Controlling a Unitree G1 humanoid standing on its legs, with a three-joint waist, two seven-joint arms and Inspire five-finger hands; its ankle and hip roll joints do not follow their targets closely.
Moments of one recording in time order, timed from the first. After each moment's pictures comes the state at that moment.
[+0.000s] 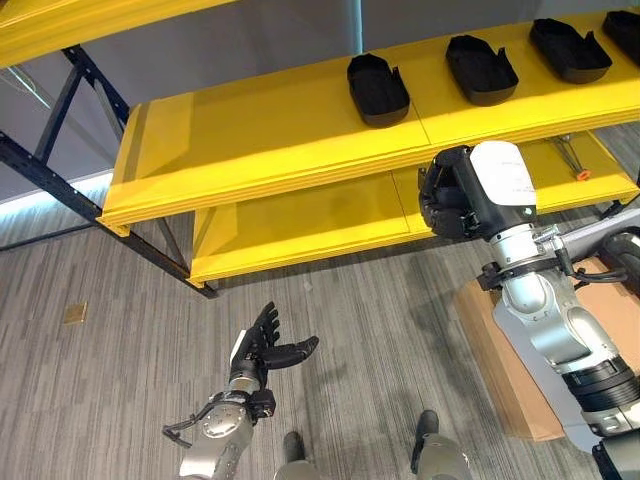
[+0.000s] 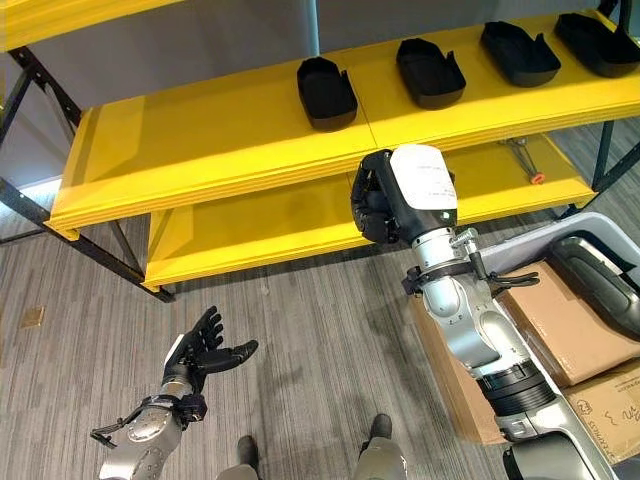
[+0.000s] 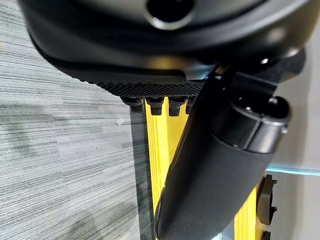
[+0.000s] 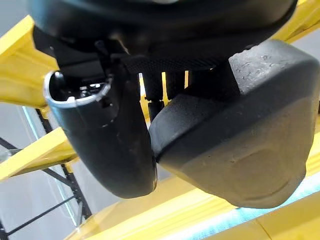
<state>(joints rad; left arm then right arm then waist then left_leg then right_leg) 0.11 0.33 -0.23 0.19 -0.51 -0.04 0.16 -0.47 -0.71 0.27 -0.02 -0.51 -0.01 -0.25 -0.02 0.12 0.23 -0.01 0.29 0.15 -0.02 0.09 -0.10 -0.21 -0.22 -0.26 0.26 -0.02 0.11</state>
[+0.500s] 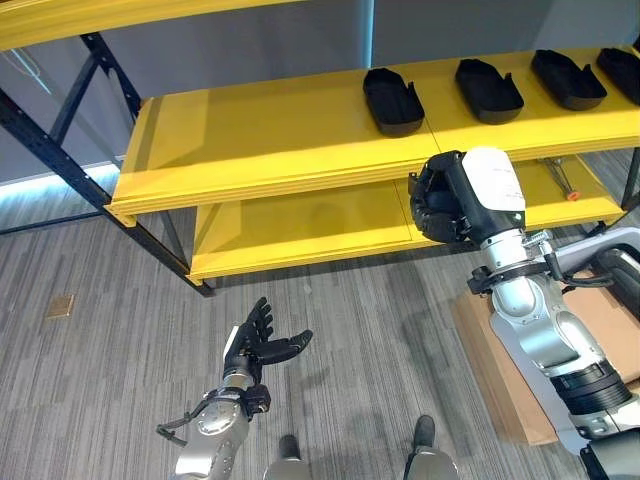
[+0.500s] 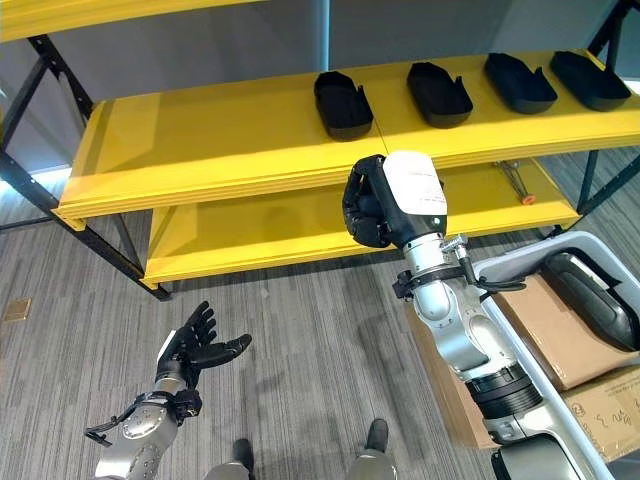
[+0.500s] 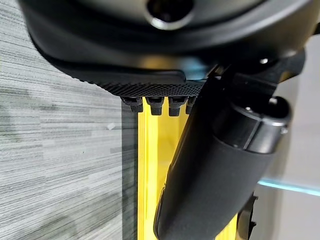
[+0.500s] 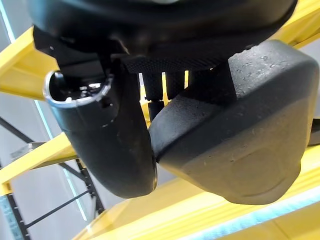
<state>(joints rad) 0.10 0.34 -0.18 0.18 -0.50 -0.04 0.16 -0.46 -0.65 0.27 -0.02 -0.51 -0.01 -0.24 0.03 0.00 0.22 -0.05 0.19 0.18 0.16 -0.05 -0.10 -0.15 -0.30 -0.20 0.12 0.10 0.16</state>
